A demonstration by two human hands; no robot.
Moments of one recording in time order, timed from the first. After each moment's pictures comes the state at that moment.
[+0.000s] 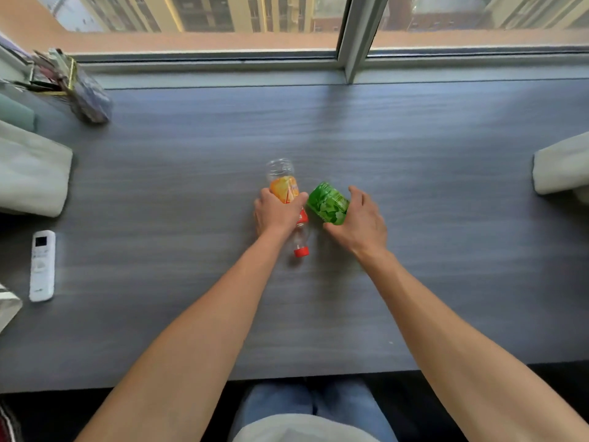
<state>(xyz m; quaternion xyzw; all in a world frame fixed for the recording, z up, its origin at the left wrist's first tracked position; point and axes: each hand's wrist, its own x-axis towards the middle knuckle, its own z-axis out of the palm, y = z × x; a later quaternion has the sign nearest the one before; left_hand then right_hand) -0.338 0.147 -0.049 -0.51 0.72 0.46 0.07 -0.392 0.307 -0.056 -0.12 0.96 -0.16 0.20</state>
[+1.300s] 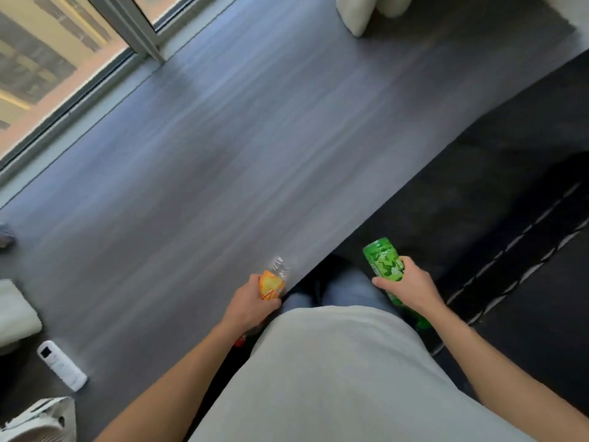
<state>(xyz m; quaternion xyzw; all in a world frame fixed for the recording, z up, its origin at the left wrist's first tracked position) -0.110 0.227 -0.022 -0.12 0.84 0.26 0.46 -0.069 0.590 -0.019 0.34 0.82 -0.33 0.33</state>
